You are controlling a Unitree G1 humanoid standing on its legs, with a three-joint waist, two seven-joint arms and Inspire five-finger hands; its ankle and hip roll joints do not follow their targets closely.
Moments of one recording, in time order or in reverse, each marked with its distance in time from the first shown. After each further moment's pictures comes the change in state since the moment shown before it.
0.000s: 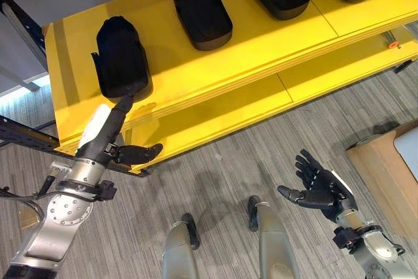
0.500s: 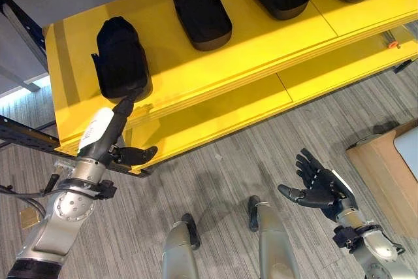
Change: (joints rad) left arm -0.083 0.006 -0.026 0.109 0.213 0.009 0.001; right arm -0.009 0.000 0.000 0.000 -0.001 0.000 -0.009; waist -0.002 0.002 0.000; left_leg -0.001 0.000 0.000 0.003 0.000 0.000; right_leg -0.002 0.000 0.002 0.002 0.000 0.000
